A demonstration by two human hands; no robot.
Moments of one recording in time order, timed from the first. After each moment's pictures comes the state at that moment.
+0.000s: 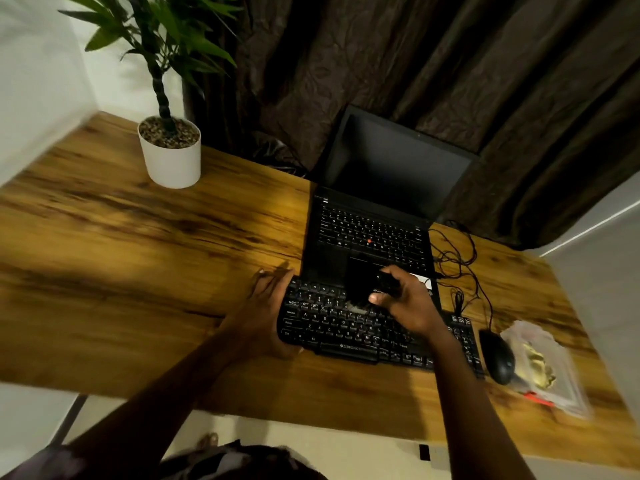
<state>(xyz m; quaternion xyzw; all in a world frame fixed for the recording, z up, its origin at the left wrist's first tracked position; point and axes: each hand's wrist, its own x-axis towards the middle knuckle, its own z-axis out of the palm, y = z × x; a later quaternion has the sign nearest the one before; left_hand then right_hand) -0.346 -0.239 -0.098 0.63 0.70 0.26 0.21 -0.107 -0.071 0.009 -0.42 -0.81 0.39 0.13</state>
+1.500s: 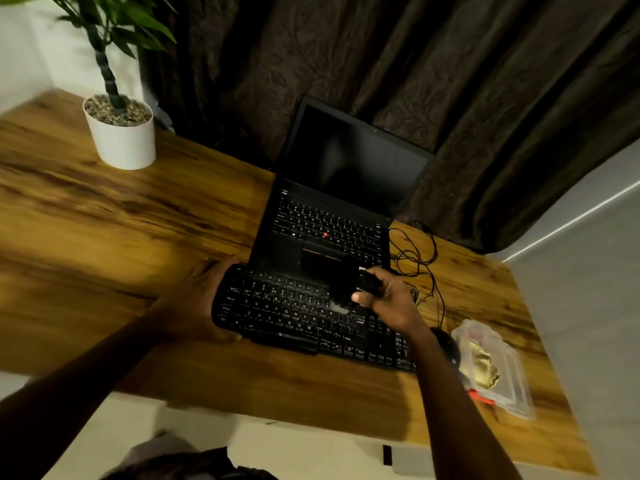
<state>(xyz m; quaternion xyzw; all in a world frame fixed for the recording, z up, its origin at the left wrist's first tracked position) -0.333 -0.247 -0.071 0.56 0.74 0.26 0.27 -0.035 -0.027 0.015 -0.41 -0.81 0.40 0.12</state>
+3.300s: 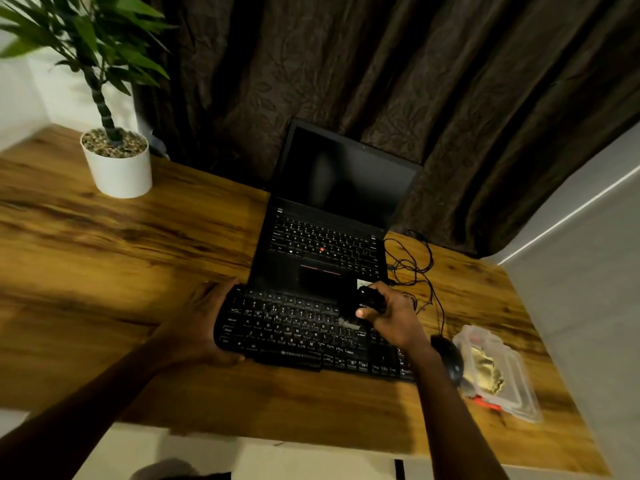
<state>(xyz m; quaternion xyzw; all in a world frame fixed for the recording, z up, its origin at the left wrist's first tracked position) -0.336 -0.242 -0.078 0.57 0.75 0.24 0.24 -0.029 -0.037 0.017 -0.45 -0.81 0.36 0.13</state>
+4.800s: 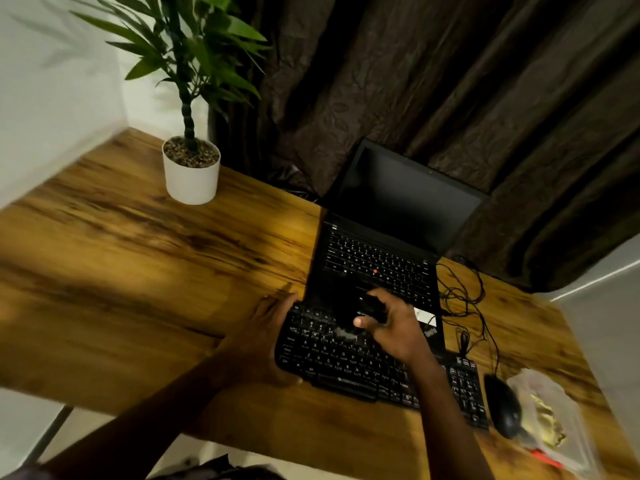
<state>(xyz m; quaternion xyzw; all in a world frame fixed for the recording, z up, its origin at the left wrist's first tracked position) -0.344 -0.242 -0.092 0.61 0.72 0.27 0.20 -0.139 -0.073 0.013 -0.40 -0.84 0.35 0.10</state>
